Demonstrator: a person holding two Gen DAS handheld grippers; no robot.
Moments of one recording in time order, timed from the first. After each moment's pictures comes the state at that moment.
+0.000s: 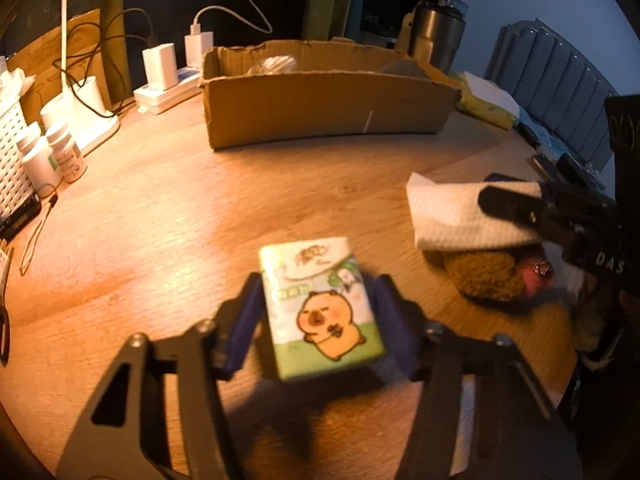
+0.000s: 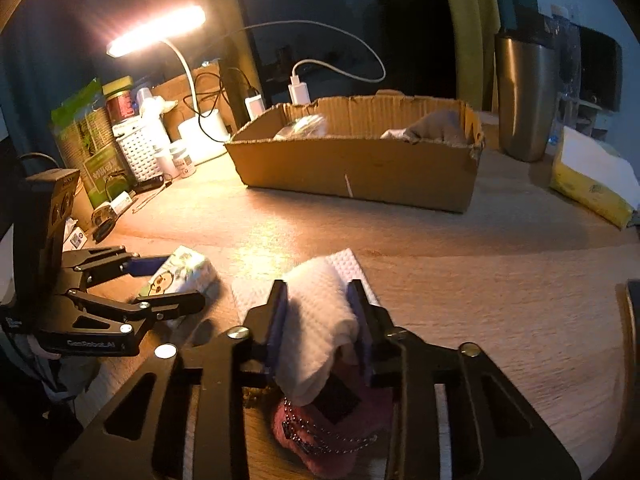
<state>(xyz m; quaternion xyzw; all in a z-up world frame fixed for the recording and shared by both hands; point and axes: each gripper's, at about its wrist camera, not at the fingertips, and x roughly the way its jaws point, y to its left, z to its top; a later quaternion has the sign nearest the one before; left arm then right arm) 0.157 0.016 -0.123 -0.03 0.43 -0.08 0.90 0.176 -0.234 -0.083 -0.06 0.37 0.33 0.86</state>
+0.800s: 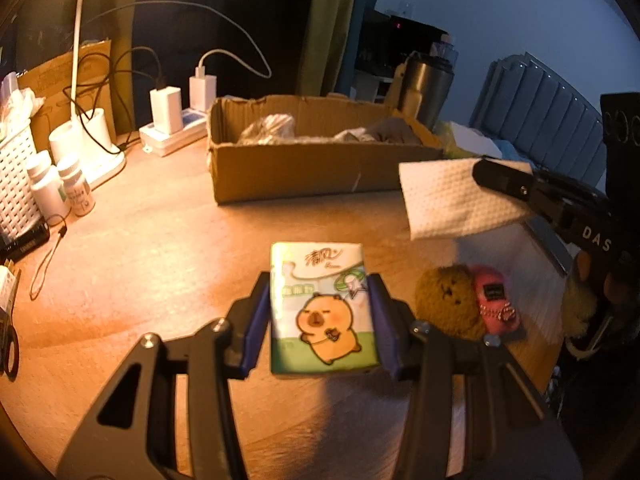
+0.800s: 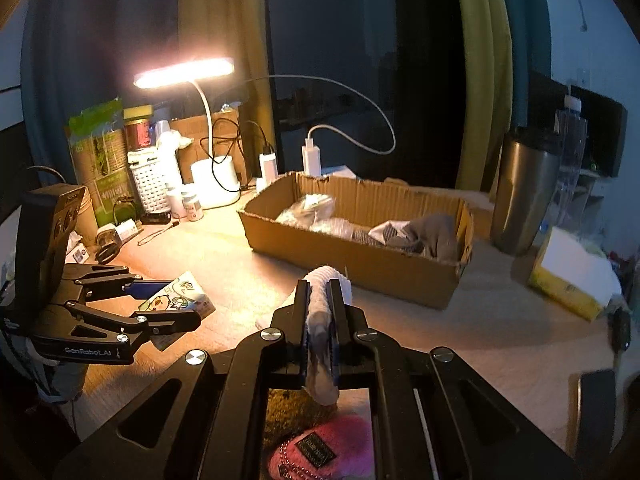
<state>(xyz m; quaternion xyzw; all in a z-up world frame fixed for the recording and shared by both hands) 0.152 0.025 -0.085 -0.06 0.37 -0.10 0.92 0.179 -0.224 -0.030 -0.10 0.28 0.35 0.89</state>
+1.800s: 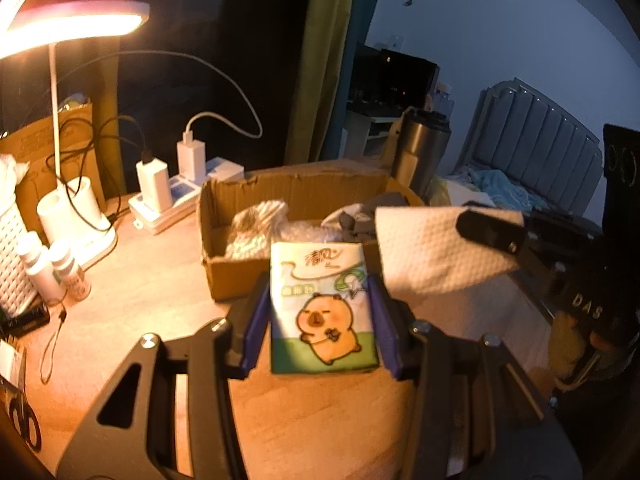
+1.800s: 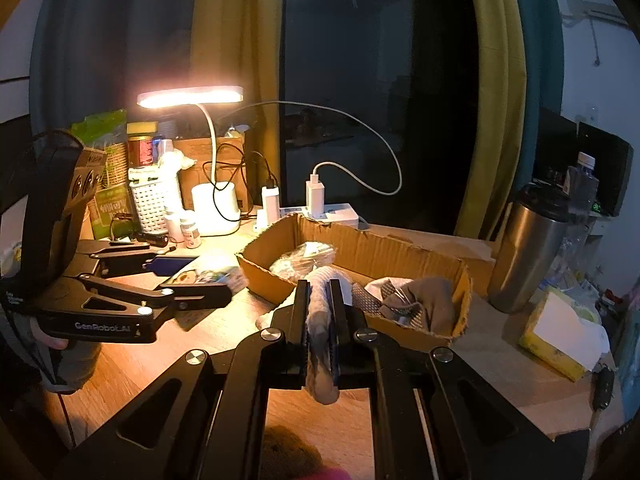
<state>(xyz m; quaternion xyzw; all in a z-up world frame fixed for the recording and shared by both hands) 0.196 0.028 -0.037 -0.06 0.31 -0.11 0.94 0.199 -0.201 0.000 -0.13 0.24 0.36 0.89</state>
